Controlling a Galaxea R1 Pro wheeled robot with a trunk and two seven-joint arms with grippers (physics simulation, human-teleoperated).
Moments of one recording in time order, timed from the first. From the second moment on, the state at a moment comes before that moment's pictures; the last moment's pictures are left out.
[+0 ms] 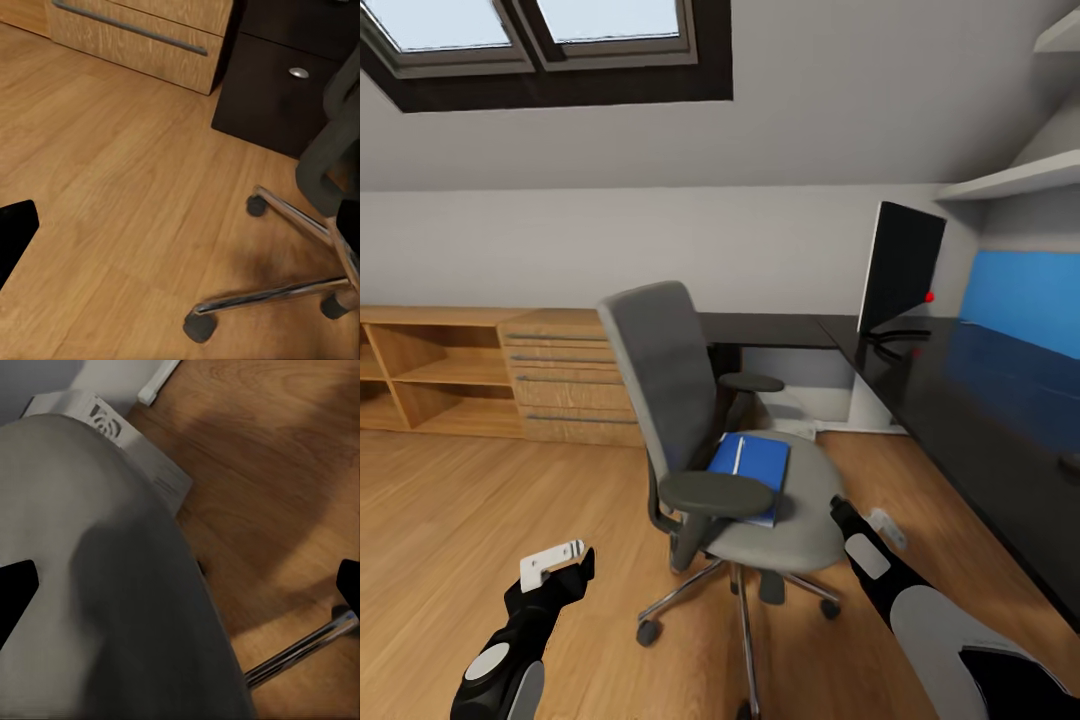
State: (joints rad) left arm -0.03 -0.06 0.05 -1.62 0.18 0.39 0.26; right arm -0.81 0.00 -0.10 -0.27 -0.81 -0.18 -0.15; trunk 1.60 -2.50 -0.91
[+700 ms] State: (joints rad) left arm -0.03 -0.06 0.04 -1.62 0.18 0.39 0.26; right arm -0.81 0.00 -0.10 -0.27 -0.81 -0.18 -0.15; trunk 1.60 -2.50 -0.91
